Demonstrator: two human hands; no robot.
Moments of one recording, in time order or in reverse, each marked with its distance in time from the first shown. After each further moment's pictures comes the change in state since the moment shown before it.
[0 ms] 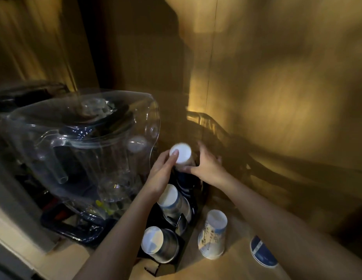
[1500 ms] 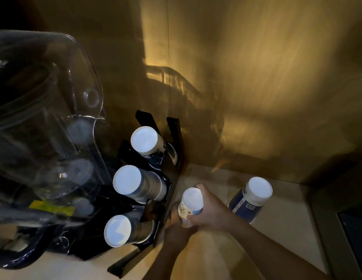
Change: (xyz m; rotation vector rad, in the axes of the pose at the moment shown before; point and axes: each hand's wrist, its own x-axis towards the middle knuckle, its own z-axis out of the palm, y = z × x) left_hand -0.081 -0.204 0.116 0.259 -0.184 -0.436; right_hand -0.124 0.141 0.066 0.128 -0.310 0.261
